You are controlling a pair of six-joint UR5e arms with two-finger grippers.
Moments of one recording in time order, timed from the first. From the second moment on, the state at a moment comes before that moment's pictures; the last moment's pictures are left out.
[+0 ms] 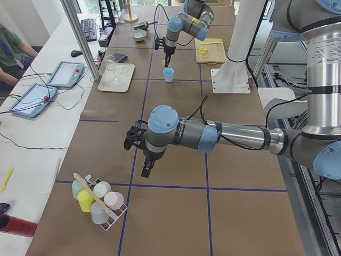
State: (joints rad) left arm -1.66 -1.44 -1.84 -1.70 -2.37 0.10; right arm 0.48 -0.65 1.58 -1.76 1.69 1.25
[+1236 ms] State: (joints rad) left arm -1.65 -1.44 -1.84 -1.70 -2.37 0.09; right arm 0.51 -0.68 1.60 -1.76 1.74 1.18
